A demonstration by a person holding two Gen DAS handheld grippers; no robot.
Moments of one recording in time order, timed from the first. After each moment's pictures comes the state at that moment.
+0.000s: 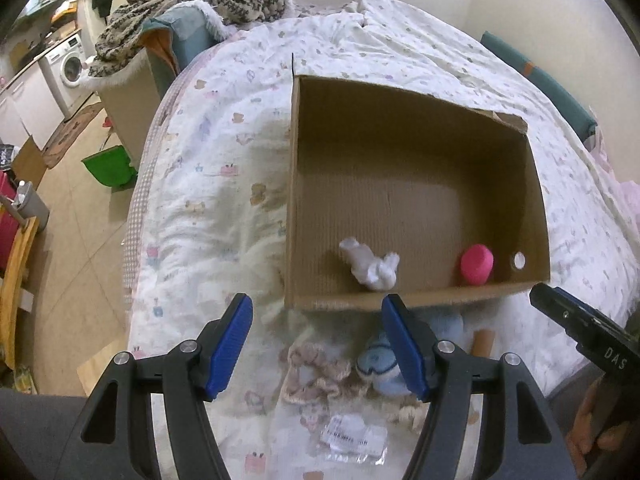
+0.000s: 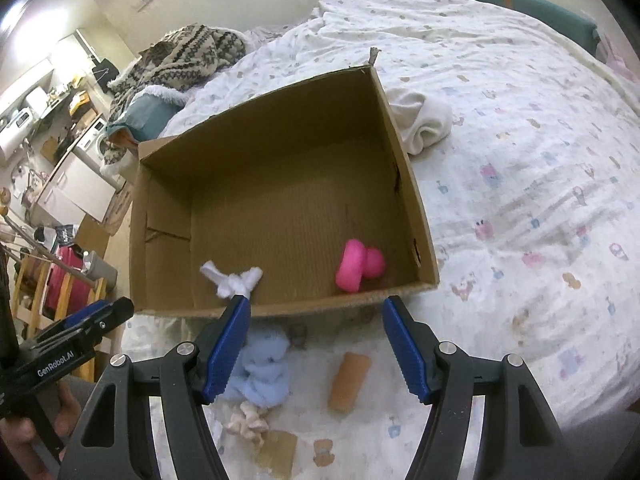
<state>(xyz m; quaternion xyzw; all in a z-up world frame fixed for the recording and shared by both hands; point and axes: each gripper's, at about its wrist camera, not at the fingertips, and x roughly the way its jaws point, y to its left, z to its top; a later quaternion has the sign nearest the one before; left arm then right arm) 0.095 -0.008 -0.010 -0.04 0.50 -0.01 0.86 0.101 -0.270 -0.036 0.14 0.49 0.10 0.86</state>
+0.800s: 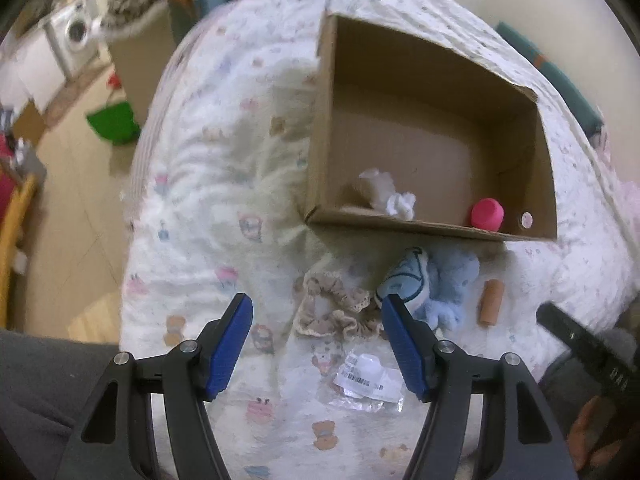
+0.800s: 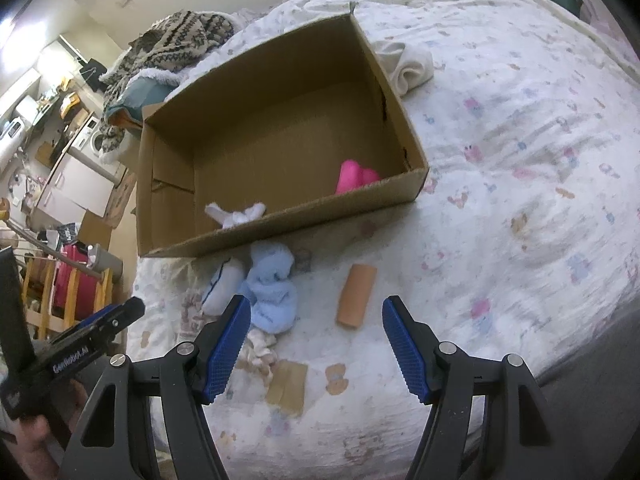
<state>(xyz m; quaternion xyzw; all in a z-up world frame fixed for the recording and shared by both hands) 0.064 0.017 -0.039 -0.09 0.55 0.00 0.83 0.051 -0.264 -0.055 0.17 0.53 0.10 0.83</state>
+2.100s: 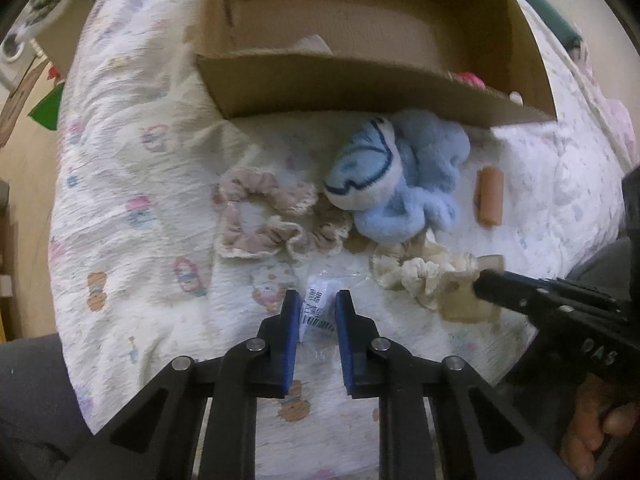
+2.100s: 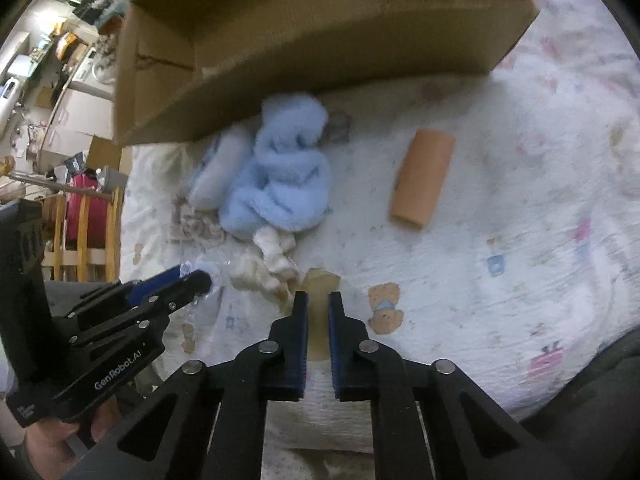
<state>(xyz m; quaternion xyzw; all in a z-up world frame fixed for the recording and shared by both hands) 0.053 -0.038 -0.098 -0.03 0.64 -0.08 0.76 0.053 -0.231 -0.109 0.16 0.65 0.17 0.73</state>
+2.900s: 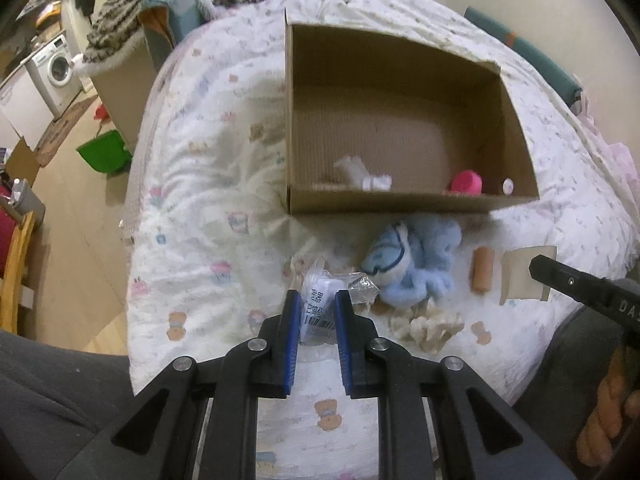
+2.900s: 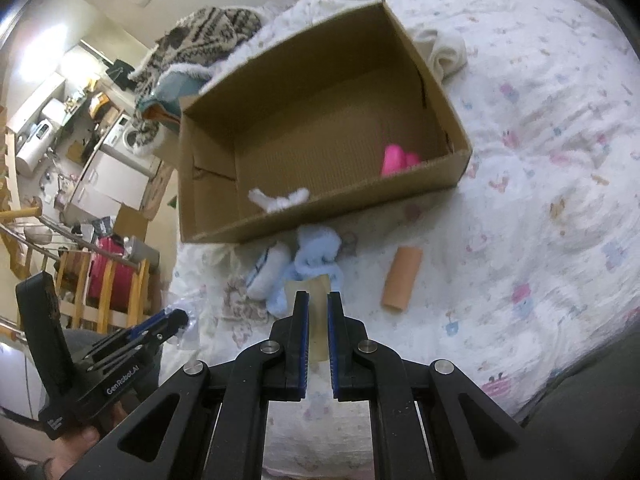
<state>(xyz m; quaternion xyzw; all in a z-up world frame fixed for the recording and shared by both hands) 0.039 -0.013 -0.029 -0.02 0.52 -0.03 0.85 0.047 -0.265 -0.040 0.19 0.52 0.15 0.82</state>
